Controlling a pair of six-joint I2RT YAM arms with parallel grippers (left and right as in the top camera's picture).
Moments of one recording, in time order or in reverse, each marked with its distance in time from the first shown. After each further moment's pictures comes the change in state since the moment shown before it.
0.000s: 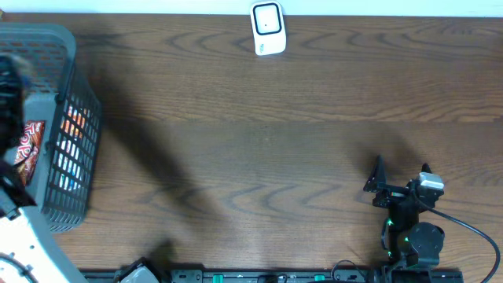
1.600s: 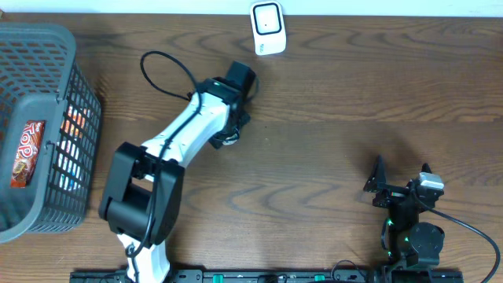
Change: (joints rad) left arm -1.139 0.807 0.000 -0.217 -0.624 -0.336; right arm 0.000 0.000 0.000 0.000 0.000 0.000
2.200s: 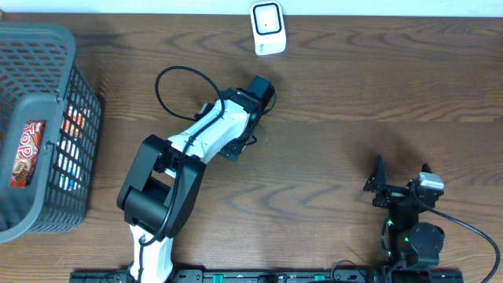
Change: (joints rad) left arm -0.076 0.075 0.000 0.007 -0.064 -0.380; right arm 0.000 0.000 0.000 0.000 0.000 0.000
